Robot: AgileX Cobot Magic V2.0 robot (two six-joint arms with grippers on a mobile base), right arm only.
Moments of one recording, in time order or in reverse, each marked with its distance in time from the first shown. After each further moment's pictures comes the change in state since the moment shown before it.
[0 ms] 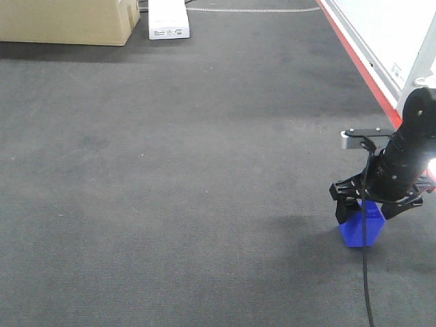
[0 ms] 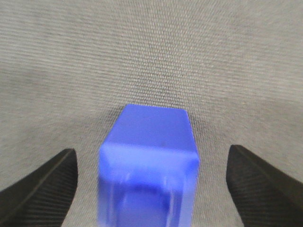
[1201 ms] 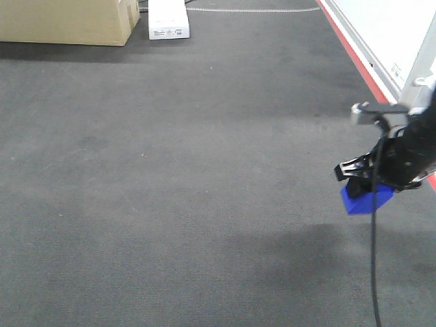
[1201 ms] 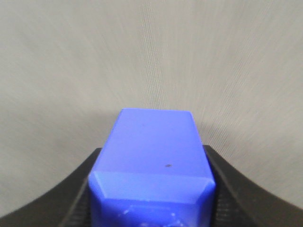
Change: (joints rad) arm 0.000 -0.220 0.098 0.049 -0.150 -0.029
